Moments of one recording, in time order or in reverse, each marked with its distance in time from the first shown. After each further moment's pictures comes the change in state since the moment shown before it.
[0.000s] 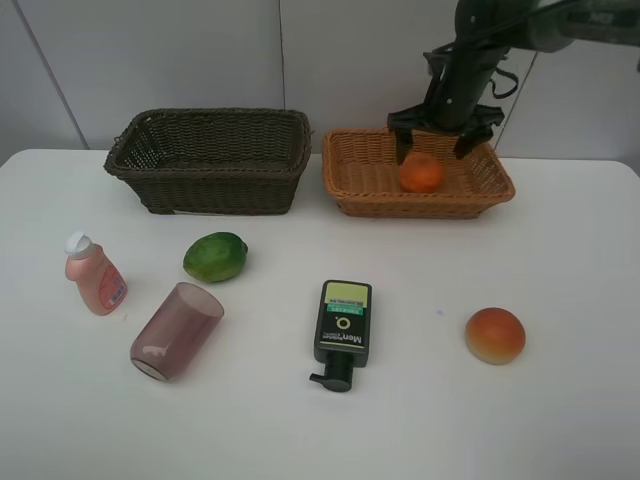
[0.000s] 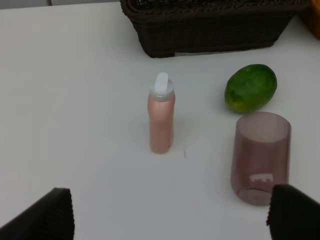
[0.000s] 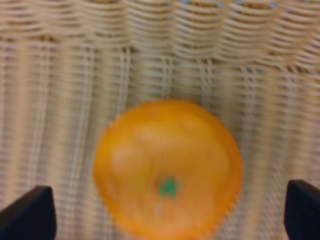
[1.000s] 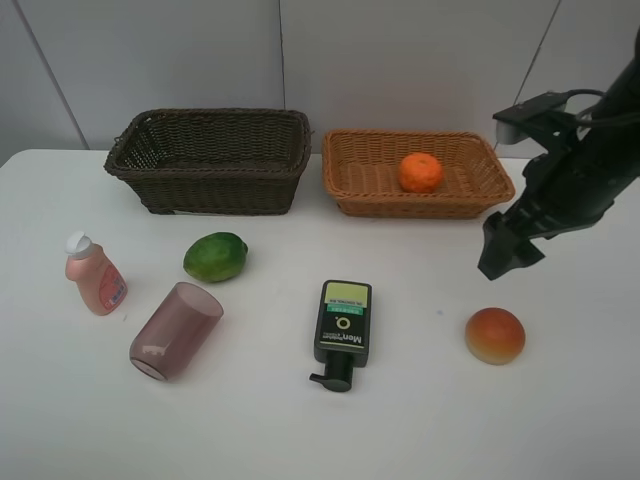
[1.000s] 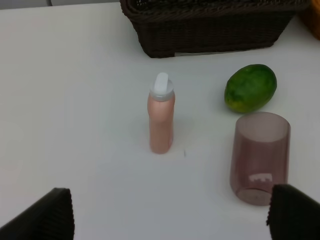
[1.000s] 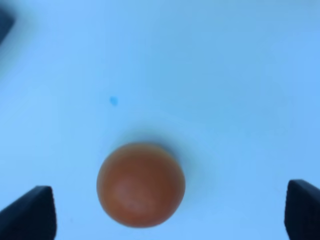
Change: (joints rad) left arm 0.000 0.000 0.000 0.001 0.000 0.000; right arm 0.024 -0.819 1.067 0.107 -0.131 -0.507
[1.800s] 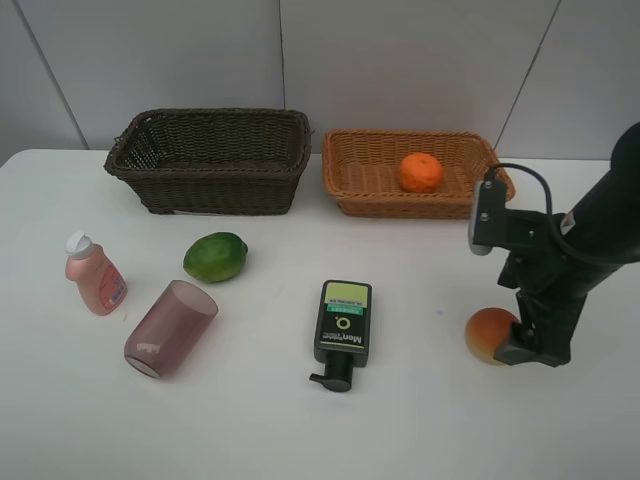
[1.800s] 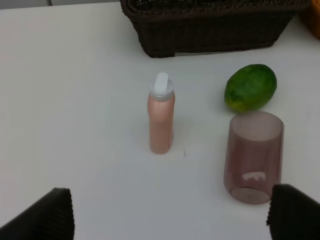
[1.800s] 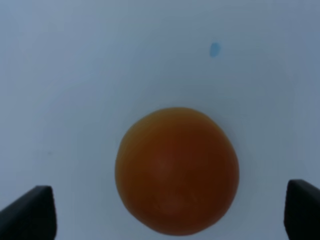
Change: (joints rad) left arm 0.000 0.000 0.000 0.000 0.000 0.000; right arm 0.023 0.034 0.266 0.037 -0.270 -0.606
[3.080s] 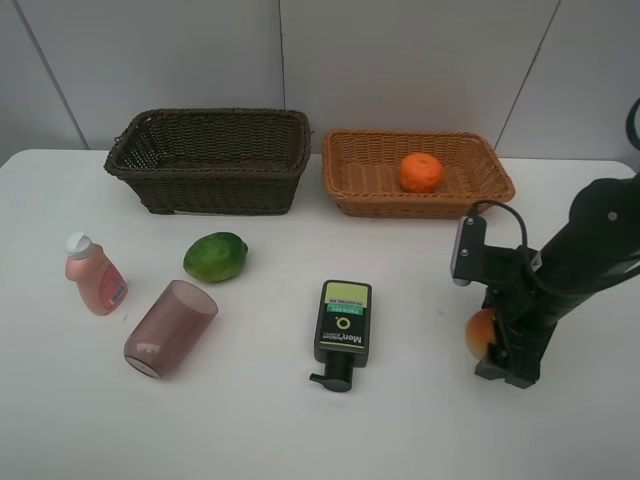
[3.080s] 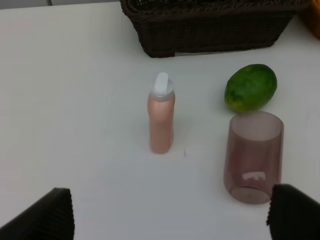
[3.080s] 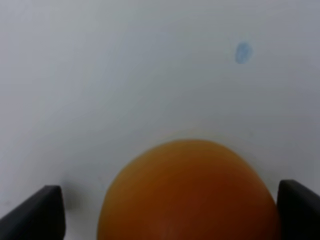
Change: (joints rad) left arm 0.000 0.000 0.000 0.000 0.000 0.000; right arm 0.000 0.168 0.078 0.011 -0.263 -0.001
